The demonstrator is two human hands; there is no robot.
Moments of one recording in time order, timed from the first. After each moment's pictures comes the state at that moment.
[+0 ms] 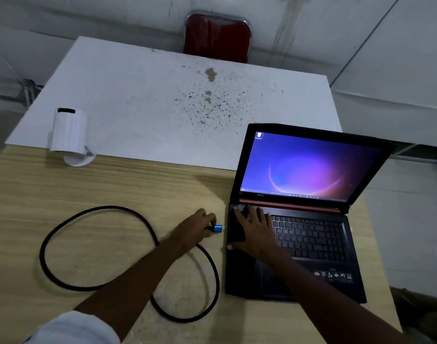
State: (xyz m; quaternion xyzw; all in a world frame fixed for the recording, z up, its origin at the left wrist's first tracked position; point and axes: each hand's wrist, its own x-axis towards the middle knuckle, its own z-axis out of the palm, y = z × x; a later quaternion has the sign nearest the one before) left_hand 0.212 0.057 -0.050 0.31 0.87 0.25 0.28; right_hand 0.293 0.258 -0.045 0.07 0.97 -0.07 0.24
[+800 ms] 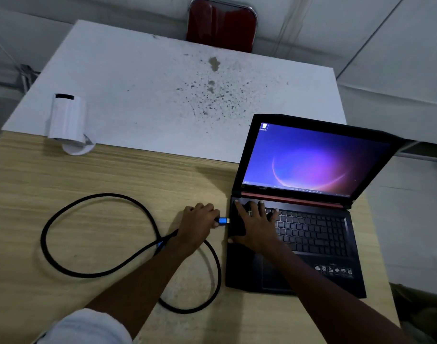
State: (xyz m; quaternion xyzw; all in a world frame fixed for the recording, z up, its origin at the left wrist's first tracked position) left_hand 0.223 0.074 -0.068 0.32 0.93 0.10 0.15; right_hand 0.291 0.256 -0.048 0.08 0.96 -0.08 0.26
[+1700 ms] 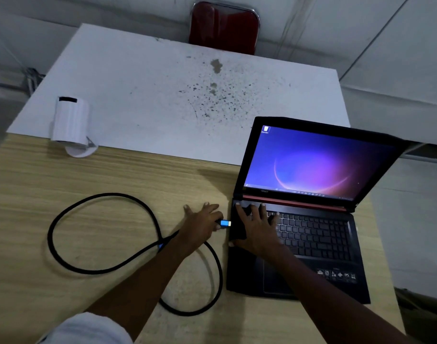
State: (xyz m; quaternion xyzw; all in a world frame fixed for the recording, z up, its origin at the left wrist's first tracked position) left_hand 0.221 0.075 -0.068 0.30 0.91 0.12 0.26; right_hand 0.291 0.256 -0.046 0.07 0.96 -0.07 0.27
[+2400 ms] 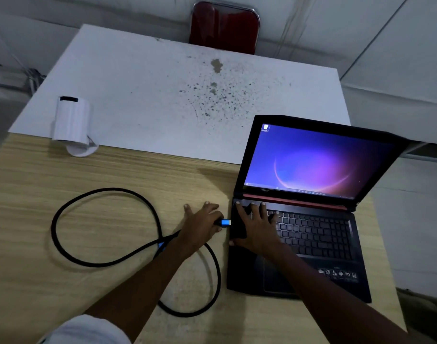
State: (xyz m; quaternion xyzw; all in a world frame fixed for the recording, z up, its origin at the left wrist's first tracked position) left_hand 0.227 0.073 -0.064 0.28 0.91 0.18 0.24; right_hand 0.291 0.256 -0.046 0.06 0.96 -0.06 0.27
